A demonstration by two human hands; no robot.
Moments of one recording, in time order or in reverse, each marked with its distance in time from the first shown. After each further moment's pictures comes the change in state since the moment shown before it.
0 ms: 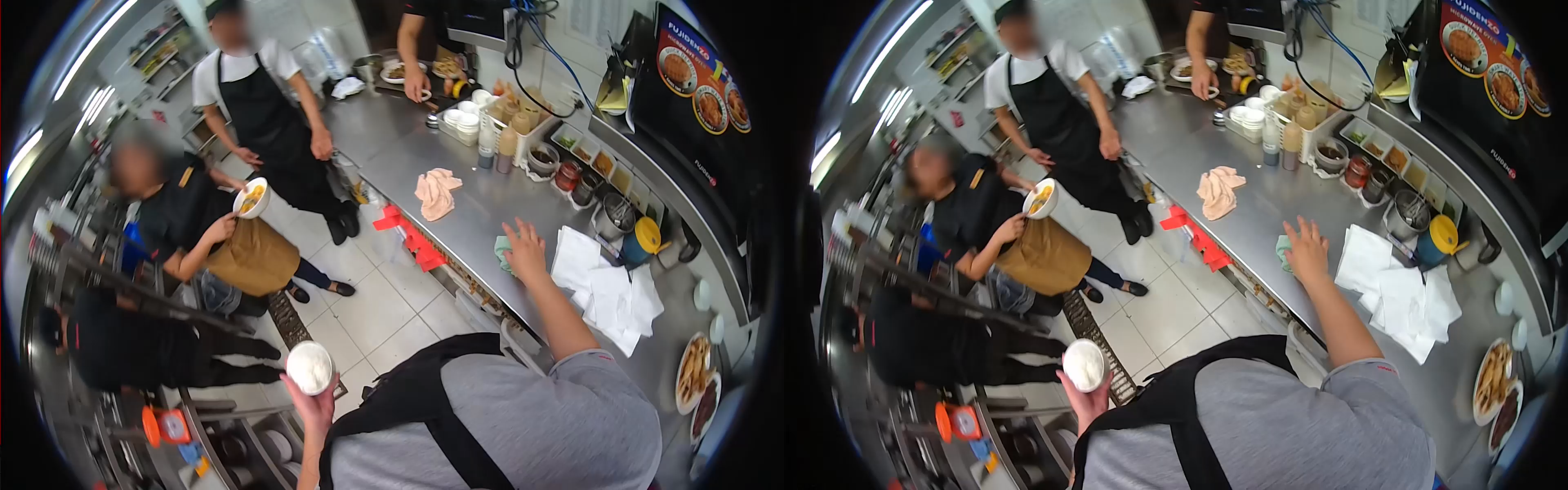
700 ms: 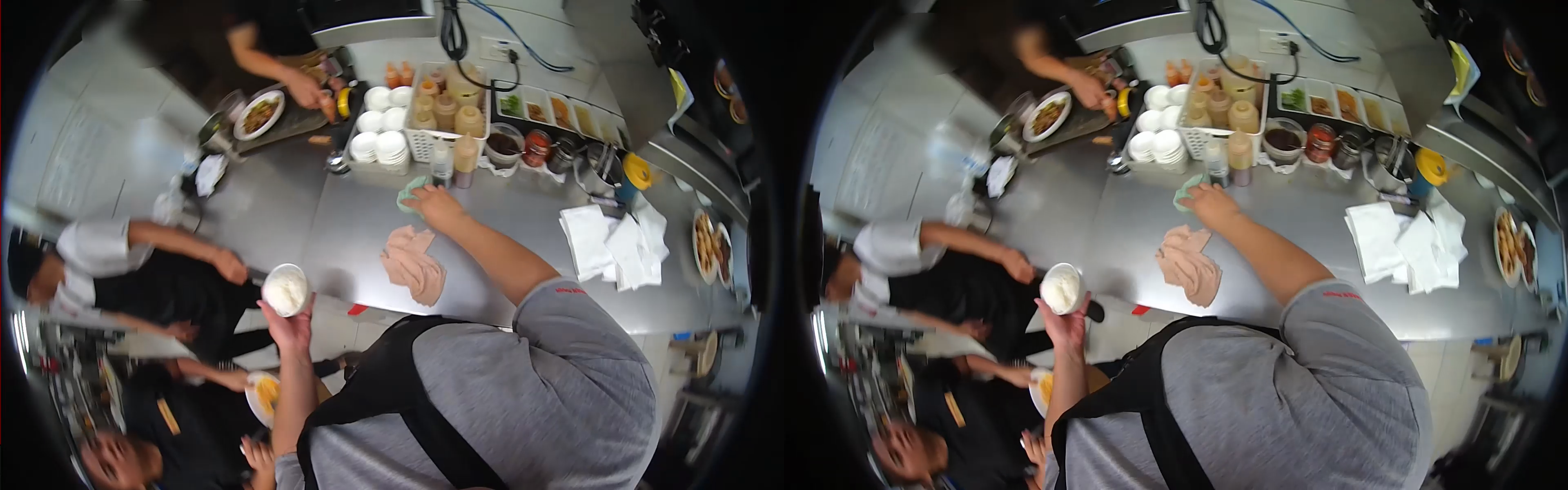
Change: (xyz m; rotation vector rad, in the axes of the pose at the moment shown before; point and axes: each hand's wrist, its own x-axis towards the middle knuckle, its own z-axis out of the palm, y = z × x) left_hand 0.489 -0.040 0.327 0.114 -0.522 -0.410; right_hand 0.279 -0.017 0.133 0.020 -0.082 0.056
